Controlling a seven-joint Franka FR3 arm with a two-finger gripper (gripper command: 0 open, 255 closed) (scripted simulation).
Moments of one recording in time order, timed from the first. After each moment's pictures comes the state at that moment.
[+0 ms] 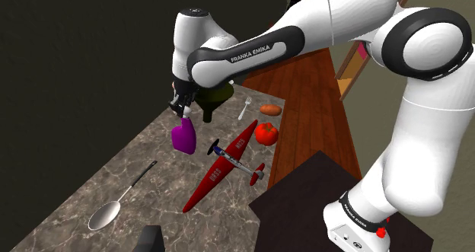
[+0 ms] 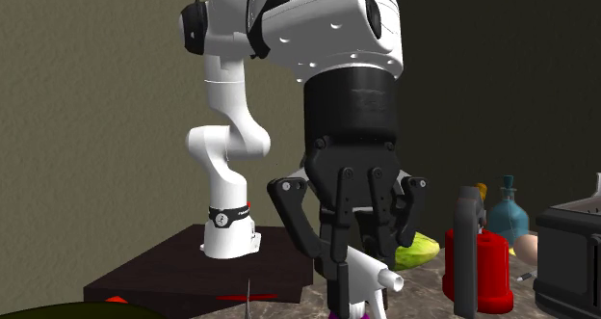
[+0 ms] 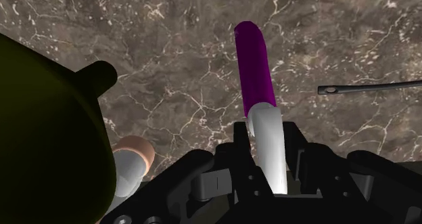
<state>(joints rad) 0.23 0.38 0.33 -1.77 -0.21 2.26 0.20</state>
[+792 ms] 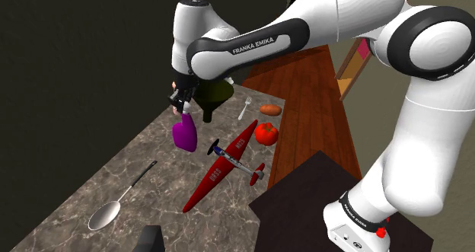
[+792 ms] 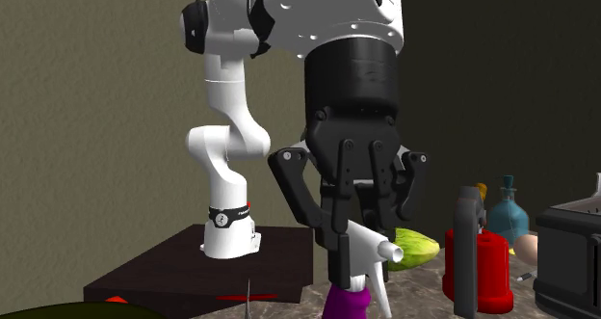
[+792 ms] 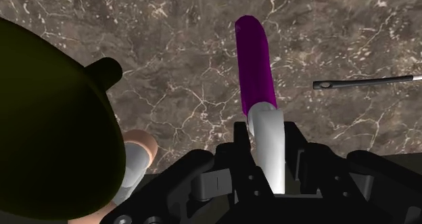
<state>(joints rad) 0.23 0.35 0.33 -1.75 -0.20 2.21 0.19</state>
